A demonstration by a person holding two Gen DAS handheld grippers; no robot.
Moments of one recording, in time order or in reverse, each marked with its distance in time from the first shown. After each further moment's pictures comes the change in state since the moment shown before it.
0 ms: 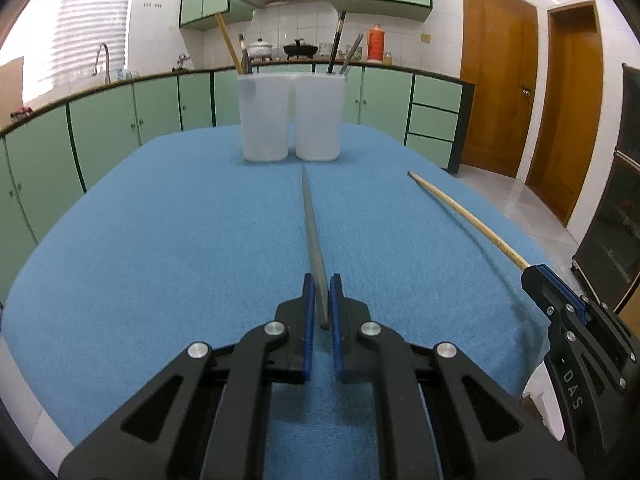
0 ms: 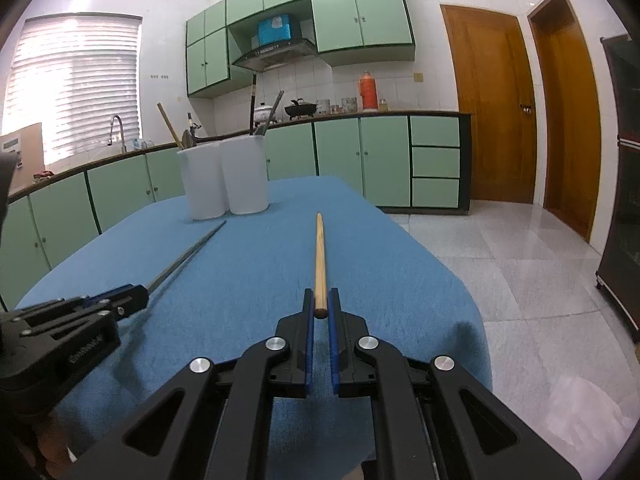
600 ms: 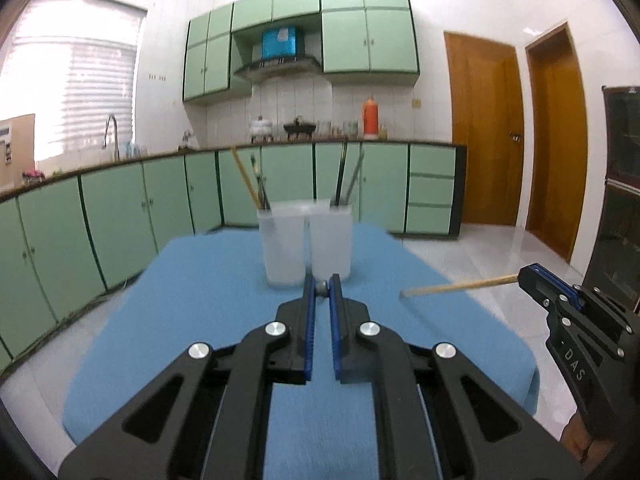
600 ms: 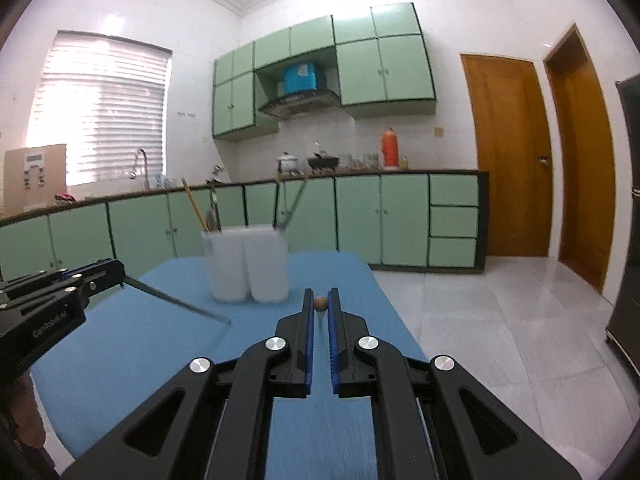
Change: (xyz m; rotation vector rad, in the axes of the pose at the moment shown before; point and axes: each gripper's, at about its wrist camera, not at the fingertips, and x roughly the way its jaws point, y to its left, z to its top) left arm -0.065 0.013 0.081 0.055 -0.278 0.008; right arm -0.026 0.004 0.084 -0.057 -0.182 0.083
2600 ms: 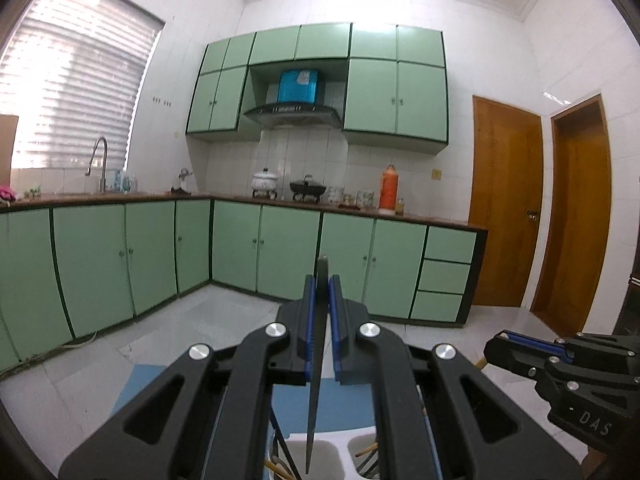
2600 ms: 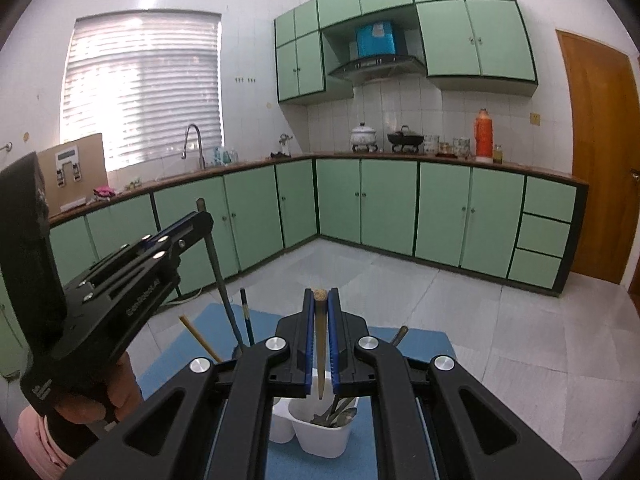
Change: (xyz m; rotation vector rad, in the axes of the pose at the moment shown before) left arm 0.213 0.072 0.219 -0.128 -0.157 -0.024; right arm 0.238 0.051 0.217 -0.081 0.207 0.270
